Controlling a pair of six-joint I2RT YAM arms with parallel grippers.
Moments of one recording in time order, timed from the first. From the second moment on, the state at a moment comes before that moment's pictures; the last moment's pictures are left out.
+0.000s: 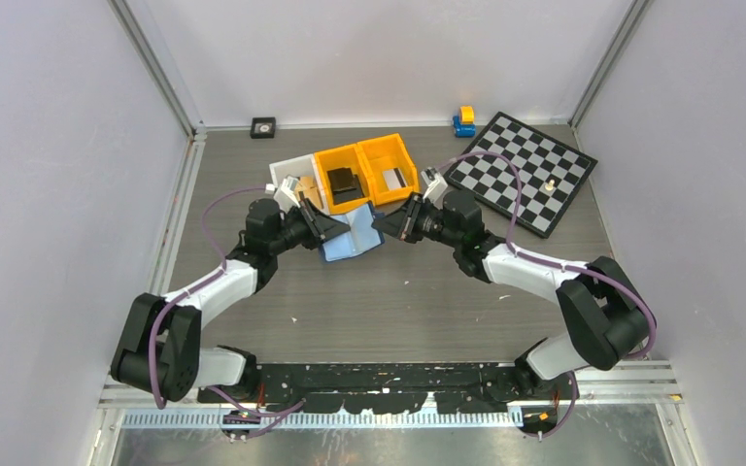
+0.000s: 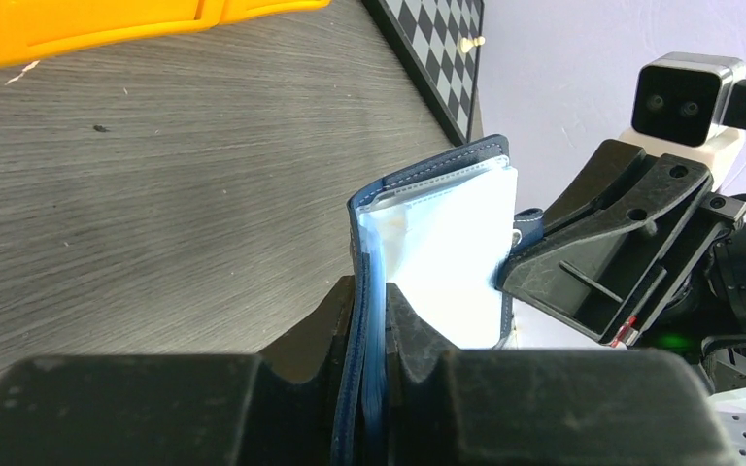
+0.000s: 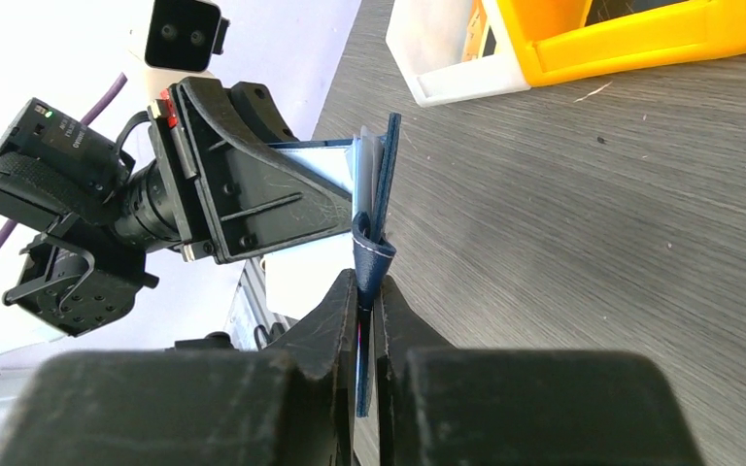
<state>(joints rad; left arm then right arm) -0.31 1.30 0.58 0.41 0.51 -0.91 0.59 1.47 0.73 0.54 -0.41 0.87</state>
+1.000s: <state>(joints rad) -0.30 1.32 0.57 0.49 0.57 -0.94 0.67 1.52 0.80 0.51 -0.40 0.79</state>
